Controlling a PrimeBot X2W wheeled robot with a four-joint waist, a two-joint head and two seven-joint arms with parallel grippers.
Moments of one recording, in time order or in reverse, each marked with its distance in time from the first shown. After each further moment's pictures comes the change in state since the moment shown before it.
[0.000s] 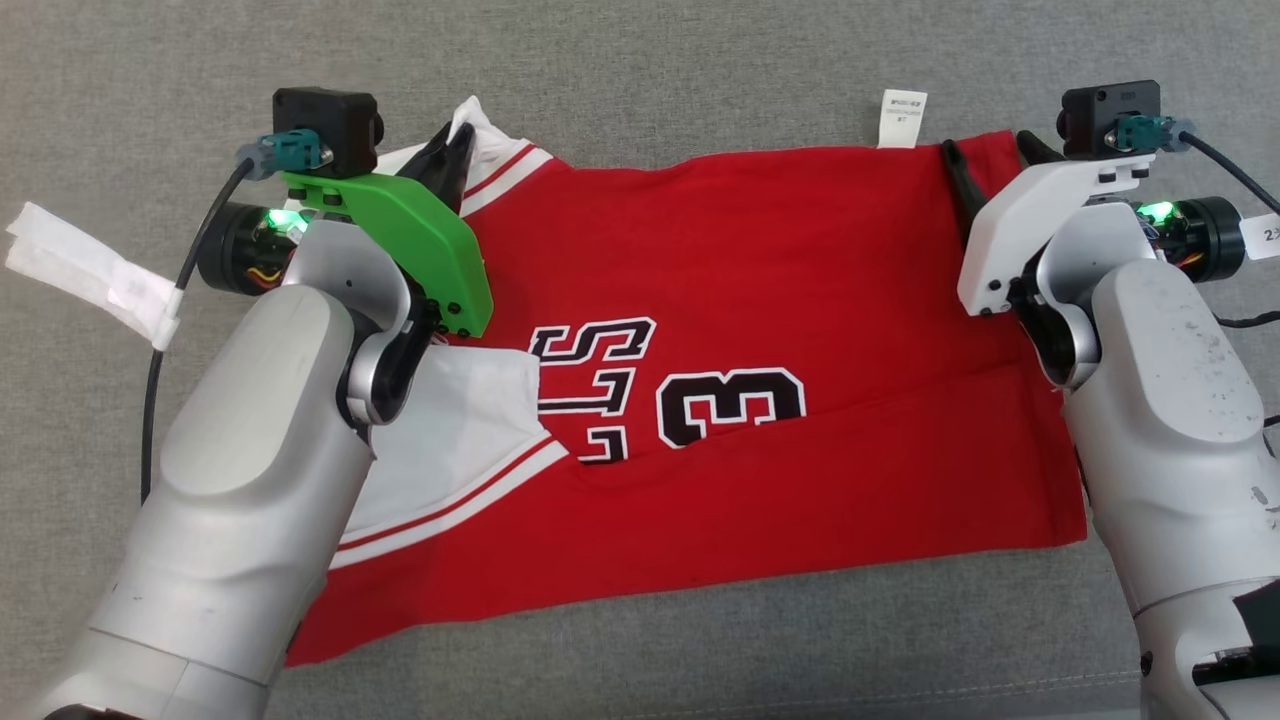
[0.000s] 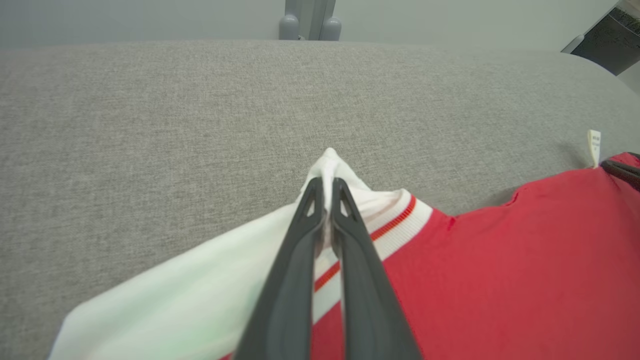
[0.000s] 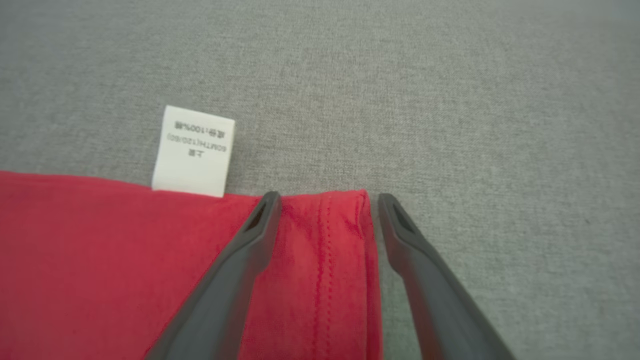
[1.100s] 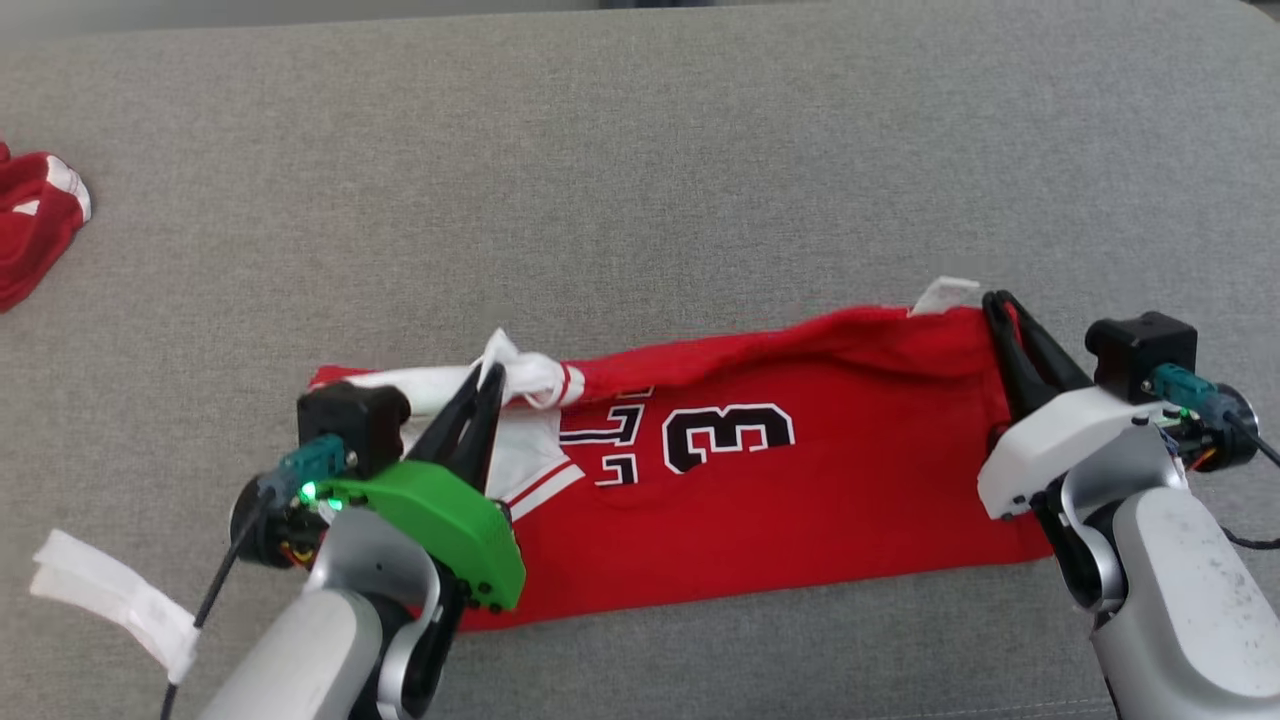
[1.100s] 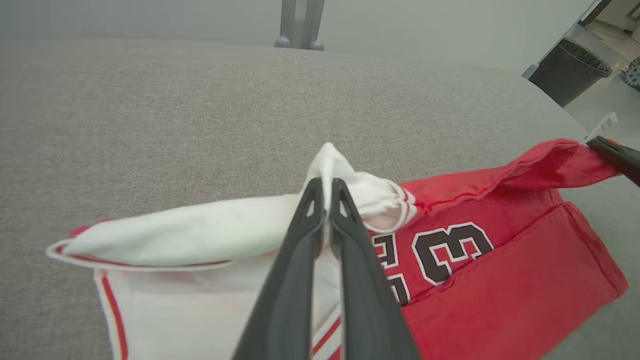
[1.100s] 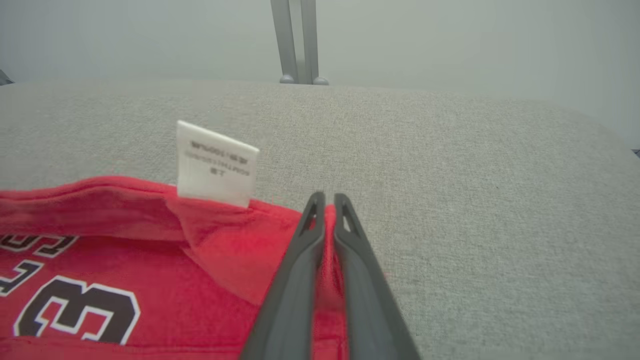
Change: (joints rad) left arm 0.517 0.142 -0.037 -0.616 0.013 0.237 0.029; right arm 0.459 -0.056 0.051 -0.411 0.085 0.000 -0.193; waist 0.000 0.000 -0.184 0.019
